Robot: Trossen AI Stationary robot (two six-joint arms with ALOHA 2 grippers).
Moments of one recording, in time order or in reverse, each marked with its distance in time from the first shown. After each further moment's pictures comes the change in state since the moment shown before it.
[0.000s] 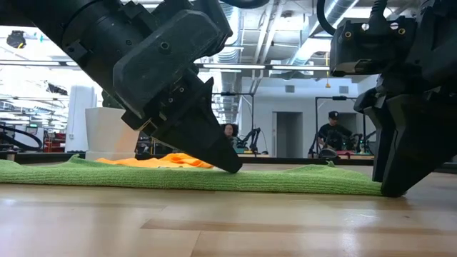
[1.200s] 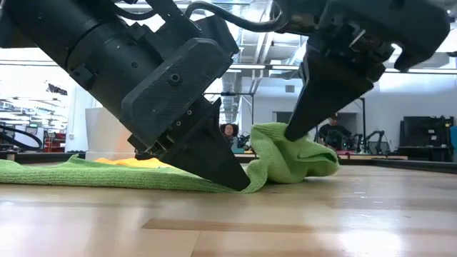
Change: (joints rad) left arm 0.003 0.063 0.002 0.054 0.022 -0.008; right arm -0.088 0.005 0.124 0.089 0.110 -0.235
